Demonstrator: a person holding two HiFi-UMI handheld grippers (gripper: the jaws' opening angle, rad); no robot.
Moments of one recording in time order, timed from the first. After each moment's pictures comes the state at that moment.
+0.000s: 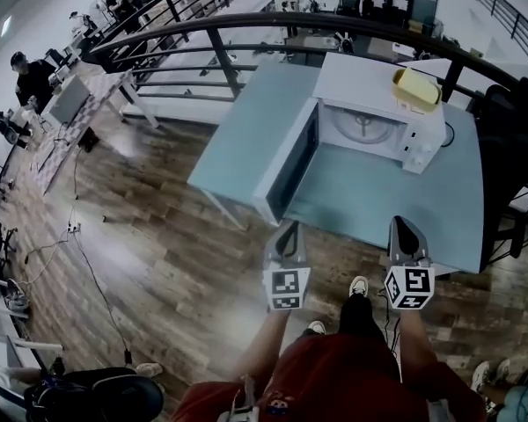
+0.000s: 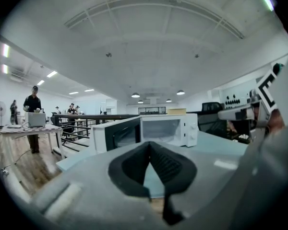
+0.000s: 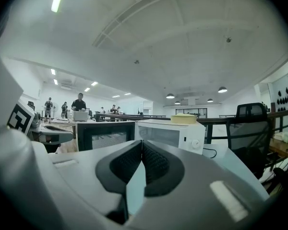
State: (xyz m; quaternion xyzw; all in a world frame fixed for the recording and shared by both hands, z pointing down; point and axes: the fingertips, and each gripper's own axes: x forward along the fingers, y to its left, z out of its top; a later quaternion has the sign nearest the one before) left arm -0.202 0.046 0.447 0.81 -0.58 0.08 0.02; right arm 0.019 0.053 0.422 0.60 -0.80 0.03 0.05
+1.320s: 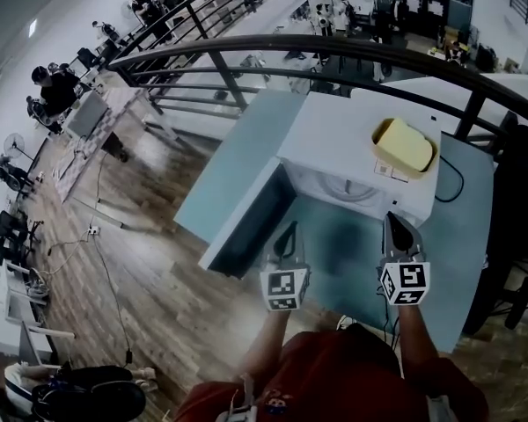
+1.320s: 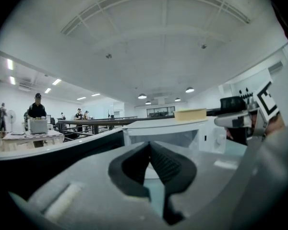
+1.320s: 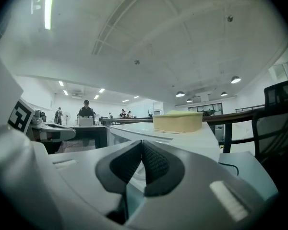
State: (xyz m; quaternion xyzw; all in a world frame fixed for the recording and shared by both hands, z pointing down) left arm -0.046 -0.182 0.418 0.77 -0.63 0.09 0.00; right arm 0.162 -0.211 0.418 0.52 -0.85 0.05 0.02
